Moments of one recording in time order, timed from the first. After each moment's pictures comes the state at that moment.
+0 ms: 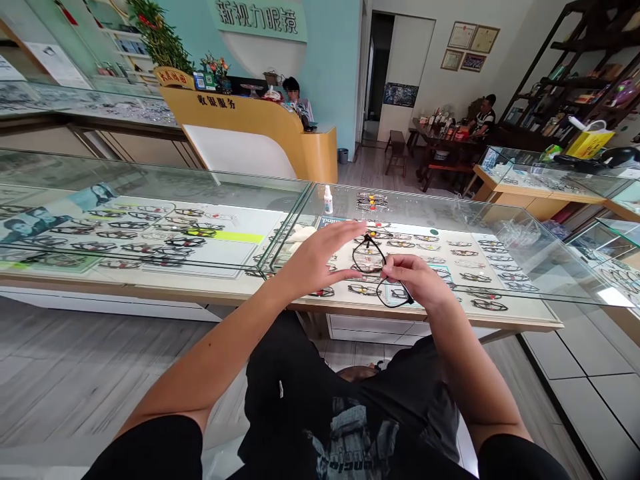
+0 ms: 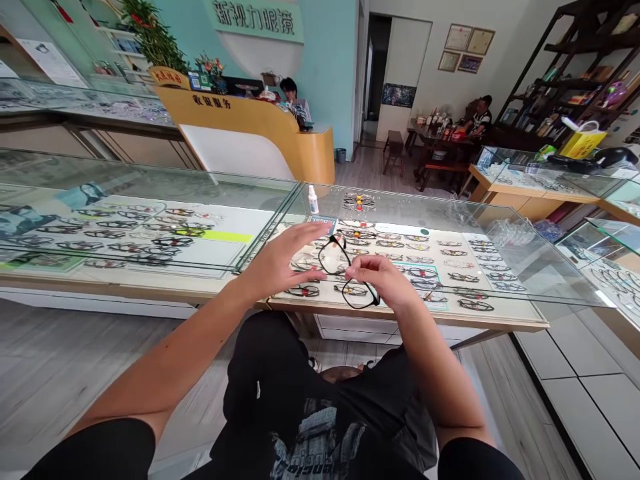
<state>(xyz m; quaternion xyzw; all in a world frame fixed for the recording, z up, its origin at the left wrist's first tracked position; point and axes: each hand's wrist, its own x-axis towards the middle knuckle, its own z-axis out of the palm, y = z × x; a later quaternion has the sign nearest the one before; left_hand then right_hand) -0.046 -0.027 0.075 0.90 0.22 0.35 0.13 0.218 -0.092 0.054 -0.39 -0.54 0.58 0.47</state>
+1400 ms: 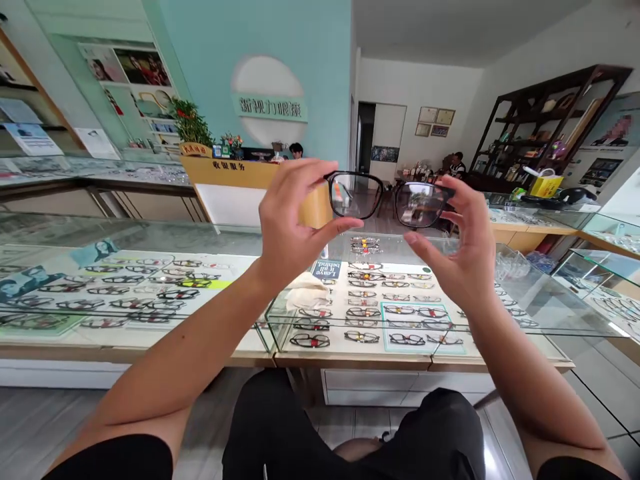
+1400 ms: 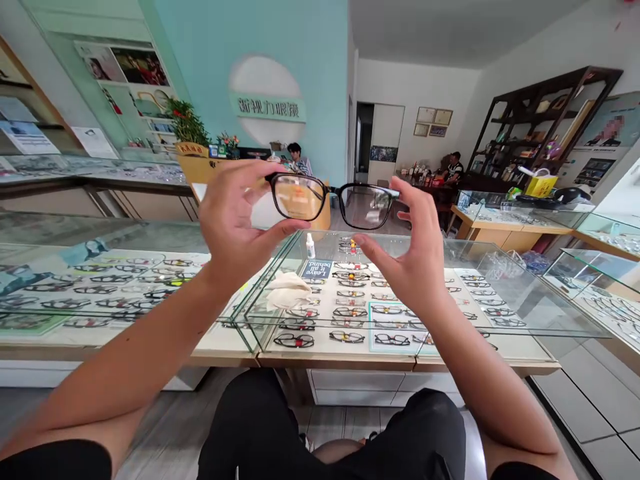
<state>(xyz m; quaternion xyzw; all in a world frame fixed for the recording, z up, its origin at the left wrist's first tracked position) -0.030 0.000 0.217 0.74 0.11 0.65 -0.10 0.230 -0.105 0.197 -0.38 -0.70 -0.16 0.58</state>
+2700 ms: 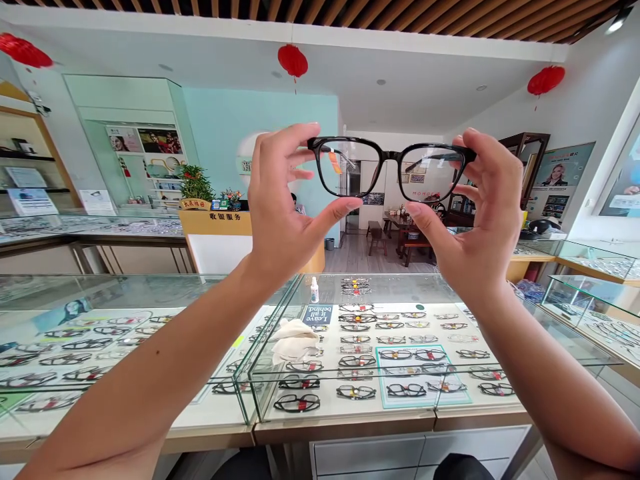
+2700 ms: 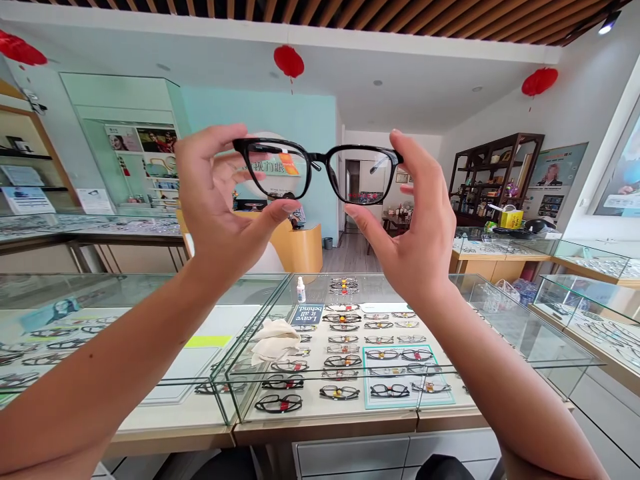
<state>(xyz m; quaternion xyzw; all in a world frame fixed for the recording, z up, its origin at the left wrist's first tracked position) -0.008 -0.019 0.315 0.70 -0.01 0.69 -0.18 0.227 -0.135 0.287 -0.33 -0.64 -0.34 0.60</state>
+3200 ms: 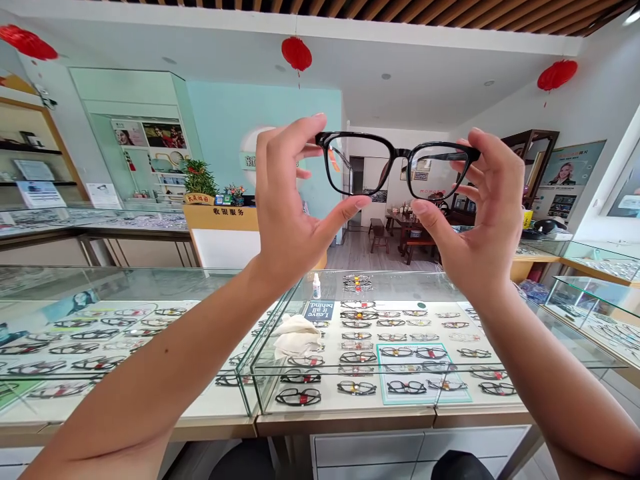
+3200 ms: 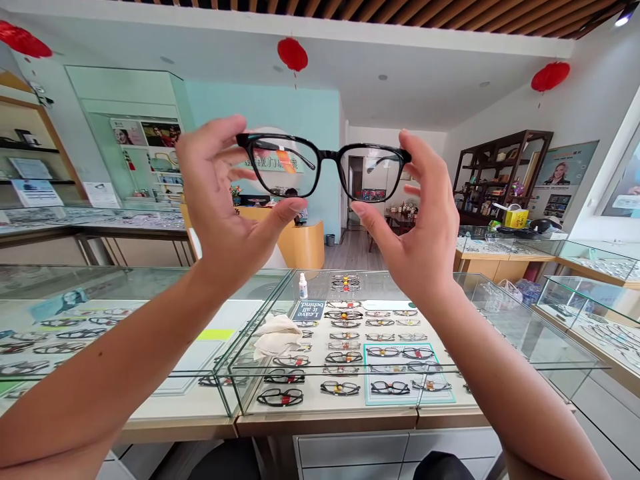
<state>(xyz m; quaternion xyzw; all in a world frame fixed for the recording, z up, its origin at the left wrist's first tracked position) -0.005 -0.029 0.309 0.69 0.02 0.69 -0.22 0.231 -0.127 0.285 -0.31 -0.64 -0.35 0.60</state>
